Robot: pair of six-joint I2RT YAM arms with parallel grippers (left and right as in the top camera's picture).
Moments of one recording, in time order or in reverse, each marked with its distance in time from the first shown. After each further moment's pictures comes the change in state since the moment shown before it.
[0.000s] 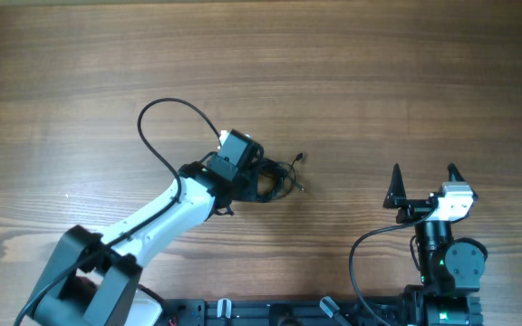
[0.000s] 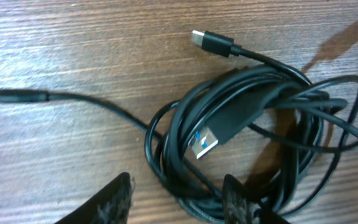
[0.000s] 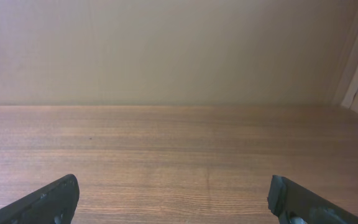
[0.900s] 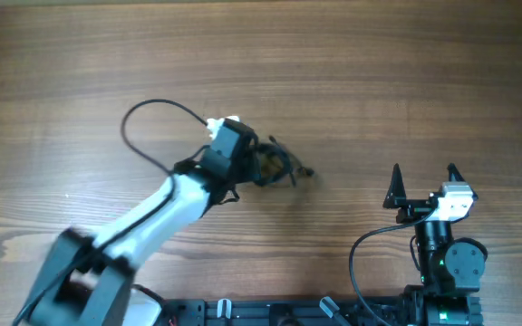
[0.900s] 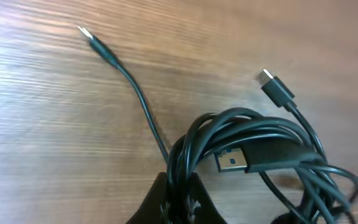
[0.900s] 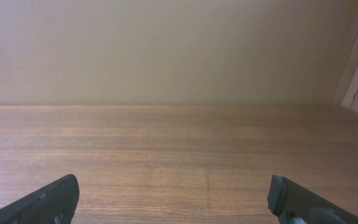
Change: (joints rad) left arm 0.045 -0.024 -0.001 0.161 0.021 -0.230; right arm 0.000 0.000 0.000 0.000 0.000 0.000
